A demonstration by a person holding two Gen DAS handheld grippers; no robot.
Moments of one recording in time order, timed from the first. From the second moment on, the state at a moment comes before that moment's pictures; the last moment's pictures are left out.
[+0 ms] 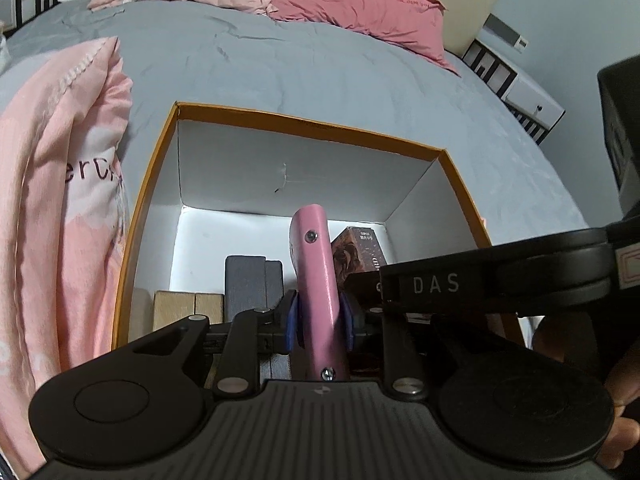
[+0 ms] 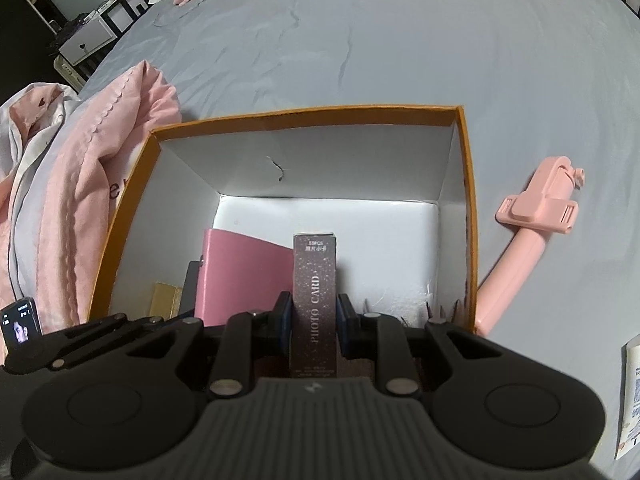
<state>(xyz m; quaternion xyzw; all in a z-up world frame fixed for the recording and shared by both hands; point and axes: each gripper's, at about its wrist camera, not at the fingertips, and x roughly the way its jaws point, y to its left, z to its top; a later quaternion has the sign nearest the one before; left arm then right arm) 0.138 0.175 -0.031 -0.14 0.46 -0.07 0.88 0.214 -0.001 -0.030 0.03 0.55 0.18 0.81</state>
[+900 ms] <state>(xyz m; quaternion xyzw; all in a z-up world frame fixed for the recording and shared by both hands) 0.120 0.216 -0.021 -0.26 0.39 -0.05 0.88 0.216 0.004 -0.041 0.07 0.58 0.18 0.79</state>
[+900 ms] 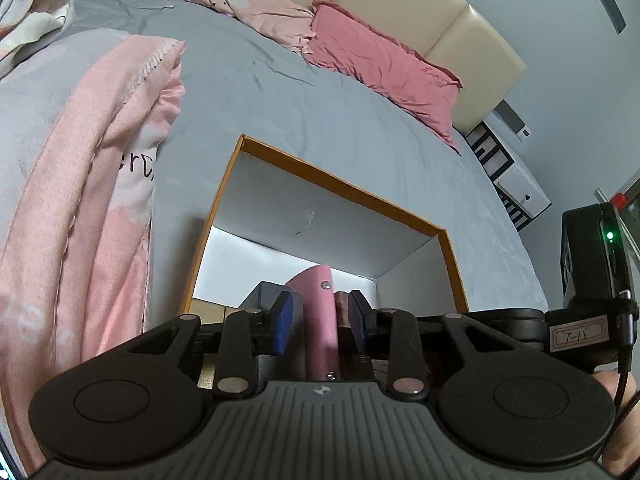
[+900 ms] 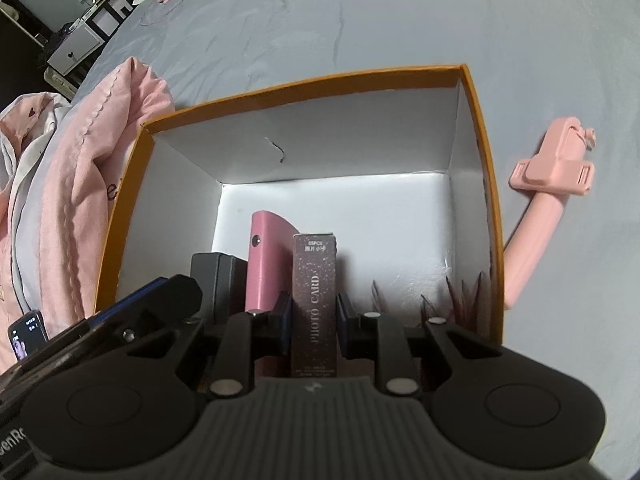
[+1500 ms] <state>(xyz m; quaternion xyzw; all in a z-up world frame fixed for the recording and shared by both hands) 0.118 0.213 -0.022 -0.25 0.39 -0.04 0.88 0.207 -0.013 -0.047 0.15 0.59 0.16 0.78</state>
